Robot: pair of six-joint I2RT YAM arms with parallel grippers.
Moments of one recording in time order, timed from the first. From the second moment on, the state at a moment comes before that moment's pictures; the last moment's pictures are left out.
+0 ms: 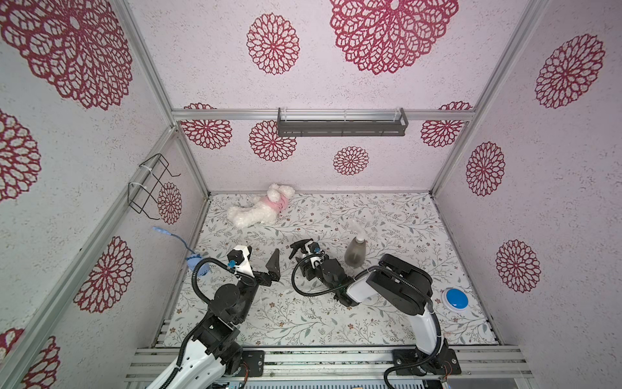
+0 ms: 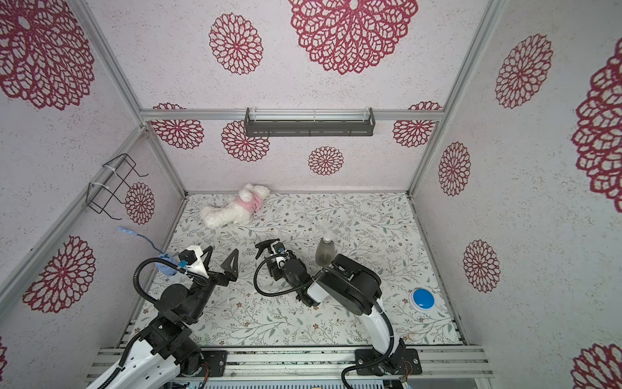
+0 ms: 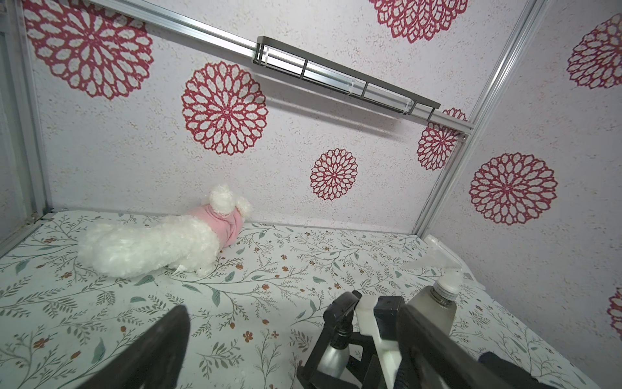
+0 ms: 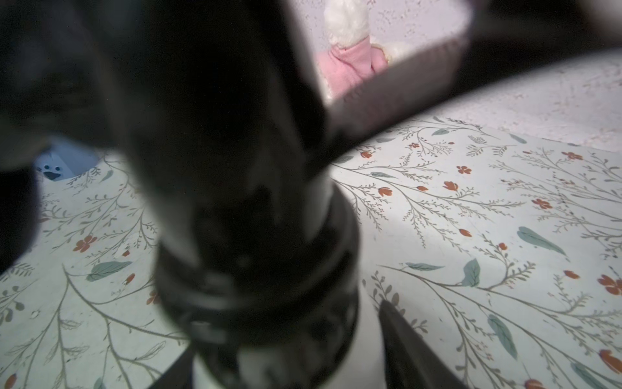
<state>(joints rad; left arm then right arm) -0.61 0.48 0.30 0.23 -0.36 -0.25 0.96 2.09 0.85 1.04 0.25 0.13</state>
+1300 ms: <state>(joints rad) -0.52 0.82 0.75 -0.11 -0.77 -0.12 0.79 1.10 0.93 0.10 0.77 -0.02</state>
